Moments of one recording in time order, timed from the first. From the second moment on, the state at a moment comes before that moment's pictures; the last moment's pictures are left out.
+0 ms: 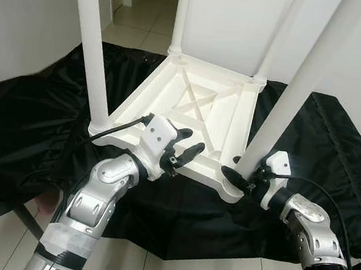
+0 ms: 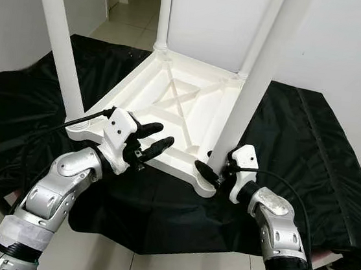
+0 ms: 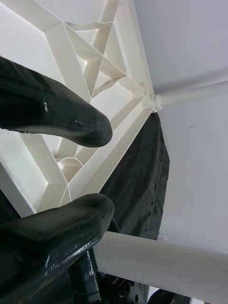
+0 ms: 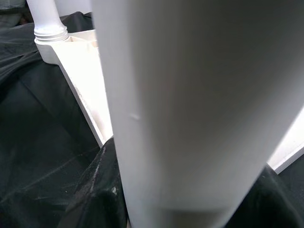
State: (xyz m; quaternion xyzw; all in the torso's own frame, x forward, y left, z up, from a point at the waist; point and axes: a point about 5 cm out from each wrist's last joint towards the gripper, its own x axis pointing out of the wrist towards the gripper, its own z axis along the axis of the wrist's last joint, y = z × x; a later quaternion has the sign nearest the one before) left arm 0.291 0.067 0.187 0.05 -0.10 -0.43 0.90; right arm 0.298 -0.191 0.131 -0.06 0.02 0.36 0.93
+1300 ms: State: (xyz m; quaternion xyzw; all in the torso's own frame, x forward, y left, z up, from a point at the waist) left arm 0.294 0.053 0.185 -0.03 -0.05 -0.43 0.90; right arm 0.269 -0.137 0.133 0.02 0.01 -0.05 1.00
